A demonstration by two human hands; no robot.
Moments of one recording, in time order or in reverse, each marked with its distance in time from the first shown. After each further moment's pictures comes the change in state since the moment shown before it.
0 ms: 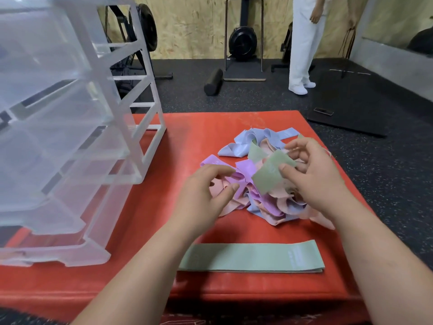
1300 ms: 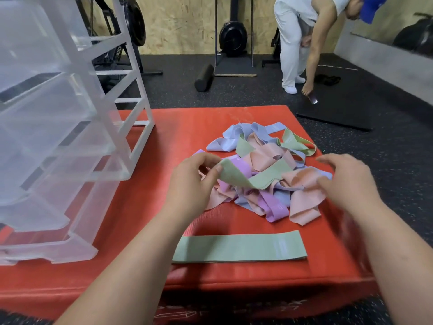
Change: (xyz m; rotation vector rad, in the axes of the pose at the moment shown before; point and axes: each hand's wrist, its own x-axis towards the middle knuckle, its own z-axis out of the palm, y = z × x) left_hand 0.012 0.020 0.008 -0.008 0.057 -0.094; right_hand -0.011 0.054 -0.086 -0.901 0.120 0.180
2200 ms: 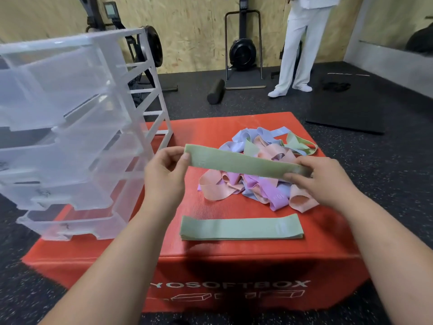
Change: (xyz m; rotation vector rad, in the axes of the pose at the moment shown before) left_hand -0.047 0.026 -0.070 -0.286 0.345 -0.165; right_hand -0.055 -0.039 -0.030 0.373 -0.137 -0.310
